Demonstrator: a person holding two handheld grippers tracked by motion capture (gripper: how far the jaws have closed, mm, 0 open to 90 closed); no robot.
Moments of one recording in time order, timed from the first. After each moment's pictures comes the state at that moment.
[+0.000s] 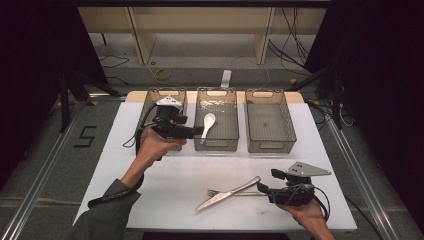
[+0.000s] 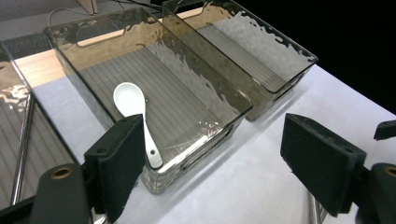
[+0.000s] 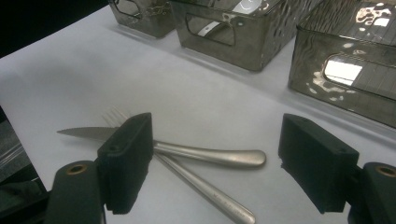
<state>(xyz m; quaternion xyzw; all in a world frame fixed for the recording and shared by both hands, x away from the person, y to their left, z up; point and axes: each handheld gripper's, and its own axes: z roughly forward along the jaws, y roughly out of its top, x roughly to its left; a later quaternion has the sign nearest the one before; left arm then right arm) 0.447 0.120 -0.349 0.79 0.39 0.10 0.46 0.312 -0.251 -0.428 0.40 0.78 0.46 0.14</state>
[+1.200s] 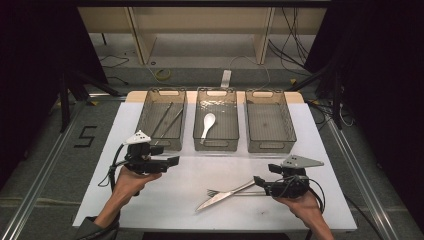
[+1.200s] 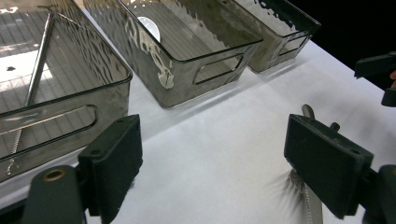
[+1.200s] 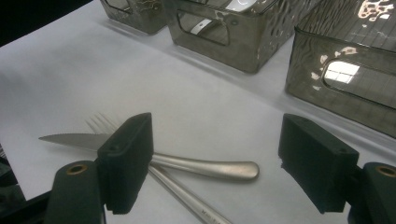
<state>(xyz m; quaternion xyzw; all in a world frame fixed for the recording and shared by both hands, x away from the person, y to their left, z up) 0.379 0.184 -0.412 0.76 0.43 0.08 0.49 0.333 -0.245 -0.429 0.40 0.79 0.44 0.13</state>
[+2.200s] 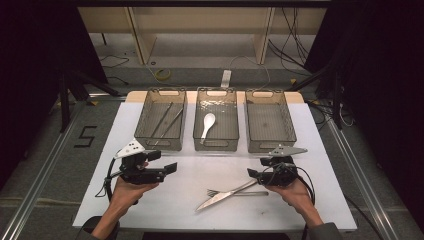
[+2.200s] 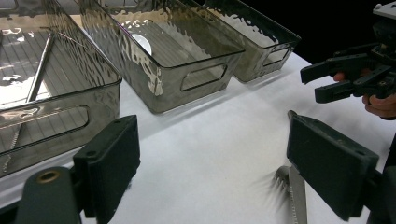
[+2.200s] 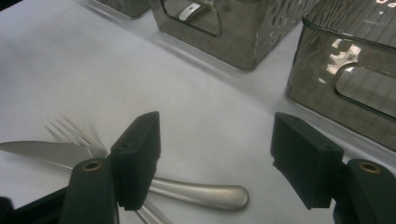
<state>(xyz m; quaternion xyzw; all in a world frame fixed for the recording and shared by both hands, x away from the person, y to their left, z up) 0.352 0.190 -0.414 0.74 0.41 0.11 0.53 0.372 -0.229 -0.442 0.40 0.81 0.41 0.12</state>
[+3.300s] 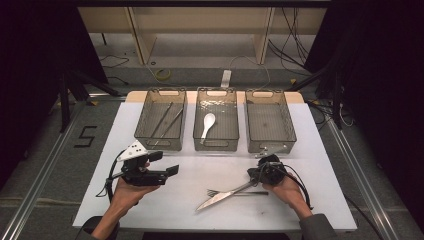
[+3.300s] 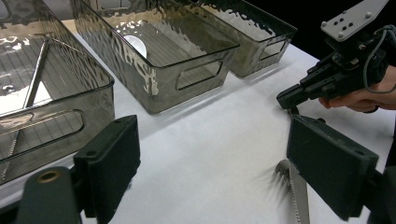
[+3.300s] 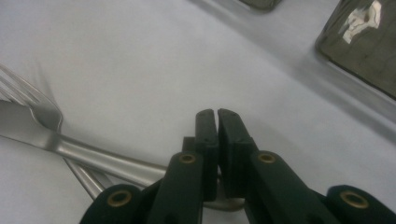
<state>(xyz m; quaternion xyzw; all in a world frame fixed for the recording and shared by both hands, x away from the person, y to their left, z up) 0.348 0.184 -0.413 0.75 0.39 0.12 0.52 0.394 -0.212 -0.473 0.39 0.86 0.31 0.09</state>
